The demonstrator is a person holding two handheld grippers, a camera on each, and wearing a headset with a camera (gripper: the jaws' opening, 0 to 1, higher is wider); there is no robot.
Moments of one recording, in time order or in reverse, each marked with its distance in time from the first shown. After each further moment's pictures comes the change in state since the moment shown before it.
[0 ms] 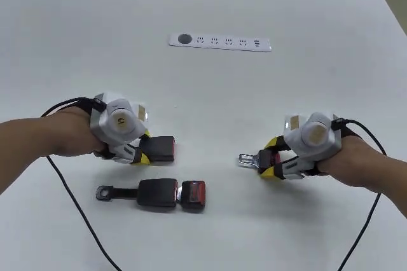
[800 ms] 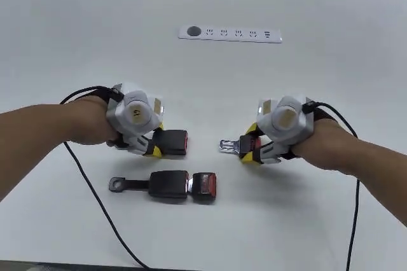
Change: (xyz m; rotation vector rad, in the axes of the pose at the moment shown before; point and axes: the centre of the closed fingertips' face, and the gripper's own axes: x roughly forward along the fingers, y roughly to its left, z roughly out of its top) left arm 0.004 0.003 -0.002 0.070 0.058 -0.036; right arm 0.043 0.001 0.072 -0.047 -0.008 -0.010
